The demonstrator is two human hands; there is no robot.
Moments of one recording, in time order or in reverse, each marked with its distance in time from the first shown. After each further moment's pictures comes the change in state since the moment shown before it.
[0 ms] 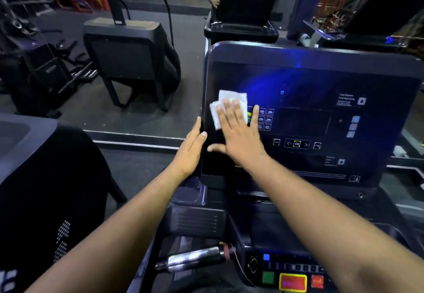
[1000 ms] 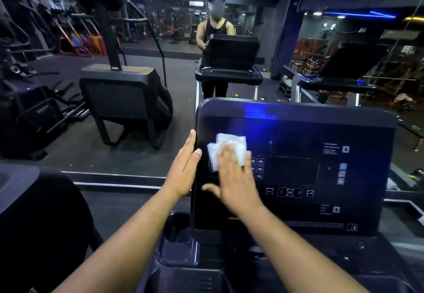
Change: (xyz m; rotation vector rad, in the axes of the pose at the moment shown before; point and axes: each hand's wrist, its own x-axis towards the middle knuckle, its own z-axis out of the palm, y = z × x) left_hand 0.062 0.050 -0.015 0.079 0.078 0.271; right_hand 0.005 0.005 -0.005 0.002 0.110 0.102
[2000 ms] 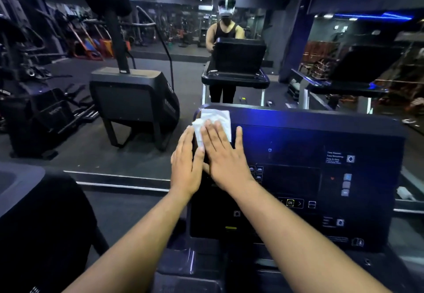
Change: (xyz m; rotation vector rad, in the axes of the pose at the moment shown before) left_hand 0.020 0.003 0.028 0.244 0.317 0.134; right_hand 0.074 0.015 -0.024 0.009 0.035 -0.071
